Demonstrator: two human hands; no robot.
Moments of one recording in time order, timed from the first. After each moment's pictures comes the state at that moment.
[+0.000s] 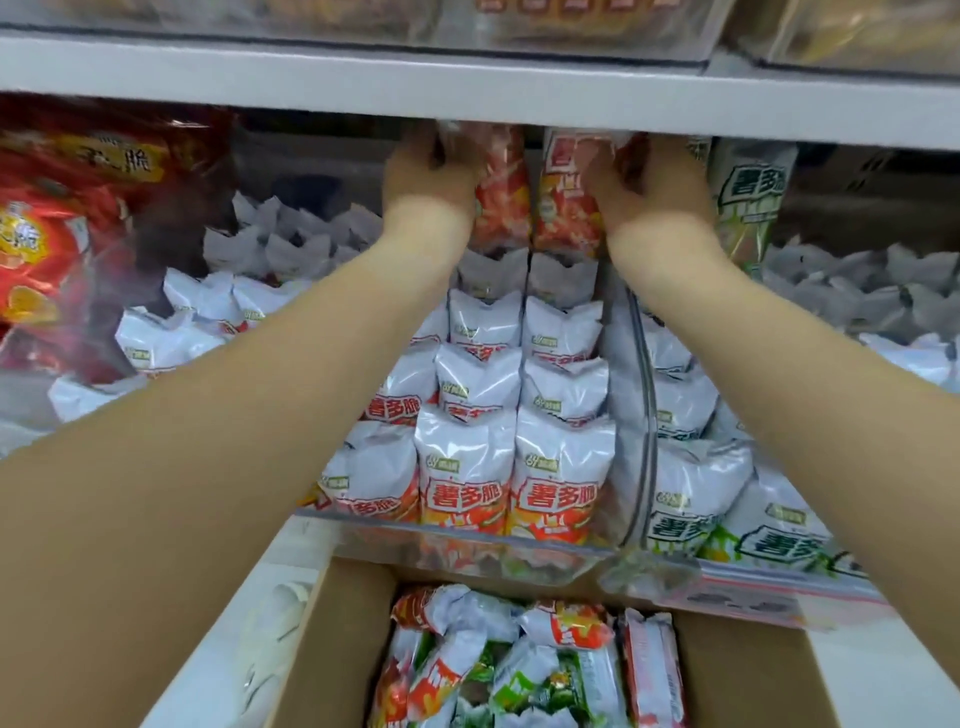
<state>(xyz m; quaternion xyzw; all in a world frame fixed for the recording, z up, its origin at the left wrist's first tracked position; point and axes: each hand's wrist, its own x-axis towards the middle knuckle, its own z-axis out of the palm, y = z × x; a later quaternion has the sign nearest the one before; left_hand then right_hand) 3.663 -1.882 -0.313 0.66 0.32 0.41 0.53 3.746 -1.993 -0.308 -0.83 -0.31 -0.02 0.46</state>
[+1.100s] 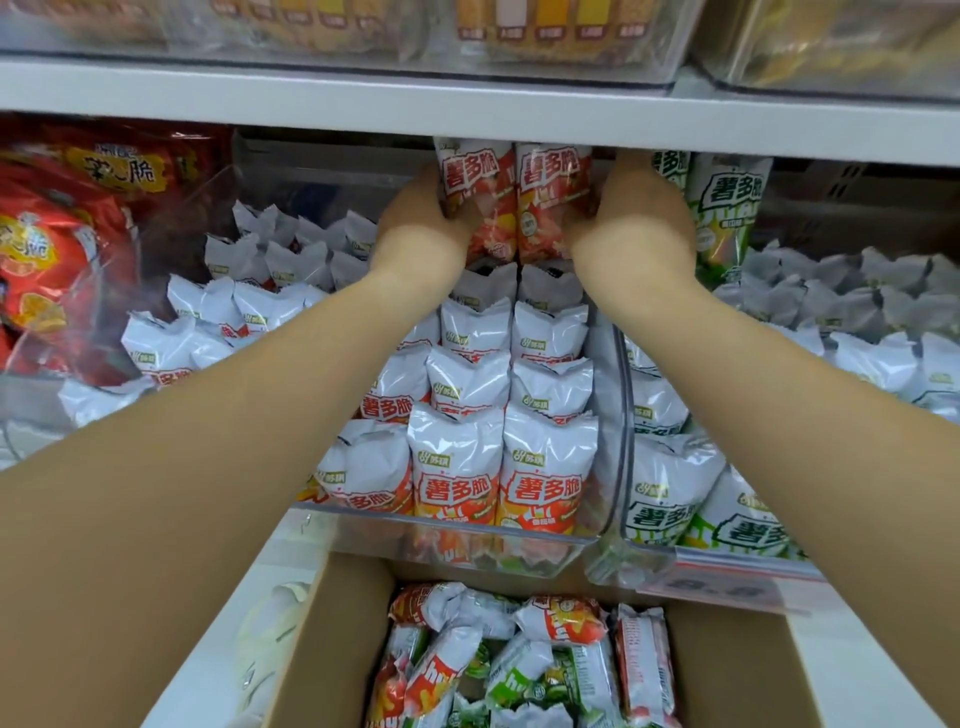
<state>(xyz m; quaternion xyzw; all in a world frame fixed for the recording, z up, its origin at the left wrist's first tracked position) 3.653 -1.877 -0.328 0.81 0.35 0.30 0.37 3.741 -1.994 -0.303 -0.92 -0.30 -0.06 0.26</state>
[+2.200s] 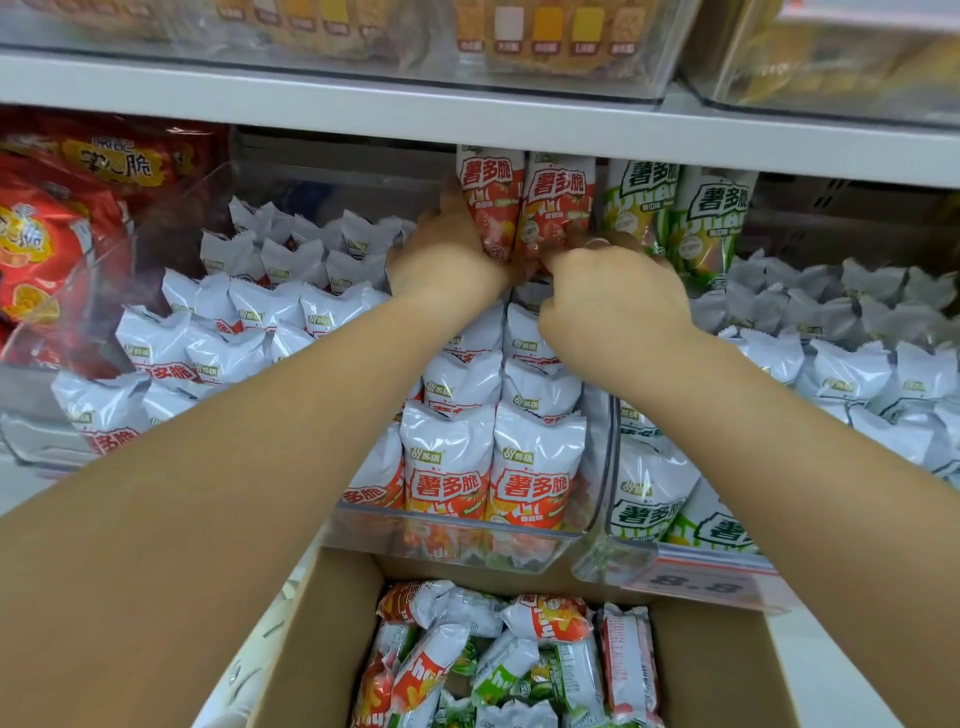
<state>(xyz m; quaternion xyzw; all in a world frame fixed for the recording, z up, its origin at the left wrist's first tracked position) 3.672 -1.889 -0.338 0.86 0.42 0.16 0.25 3.698 -2.027 -0.305 -0.90 -0.44 -0.07 0.04</state>
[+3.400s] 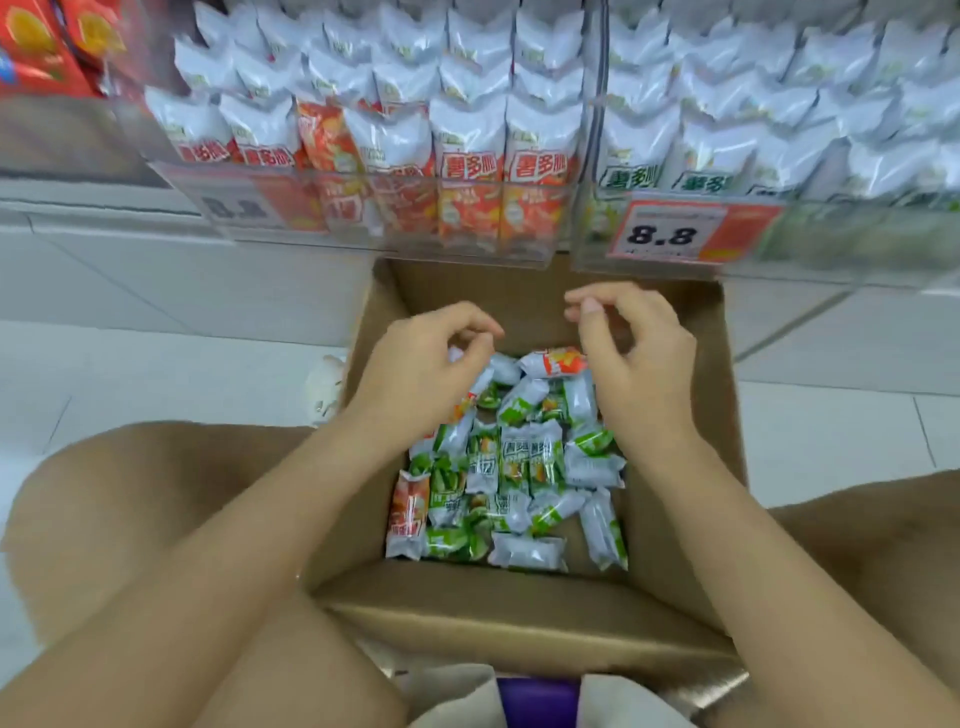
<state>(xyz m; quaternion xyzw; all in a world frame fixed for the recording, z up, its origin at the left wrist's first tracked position) 3.424 -2.073 -0.415 0.87 0.27 0.12 0.41 3.548 -2.207 -0.422 -0.79 -0.36 0.00 0.50</state>
